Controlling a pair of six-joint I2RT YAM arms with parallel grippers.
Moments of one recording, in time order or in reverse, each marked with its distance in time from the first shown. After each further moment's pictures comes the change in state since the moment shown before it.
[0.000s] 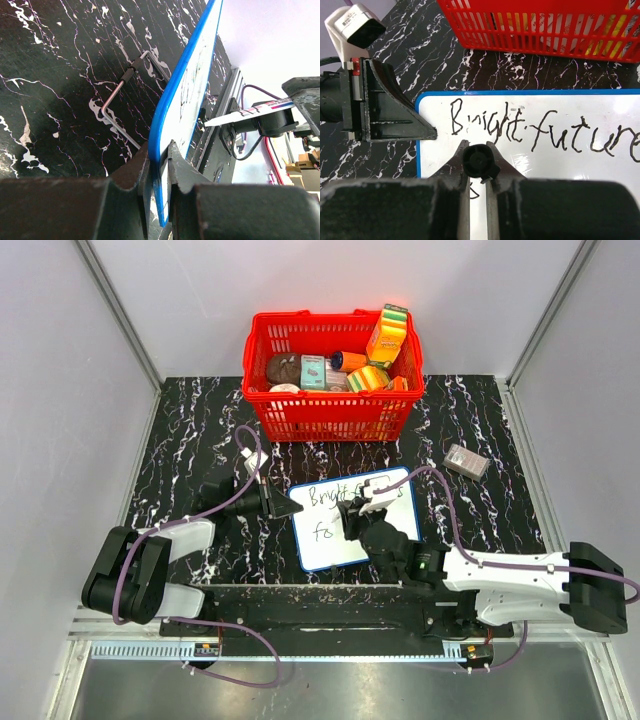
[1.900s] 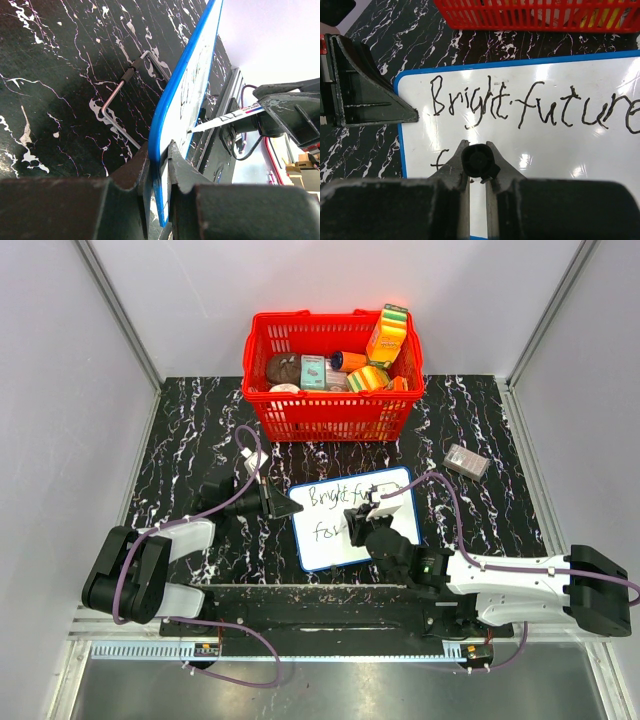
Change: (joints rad) left arm 0.000 0.002 0.000 0.000 0.000 0.000; right arm -0.013 -0.026 -0.082 -0.037 -0.009 0.106
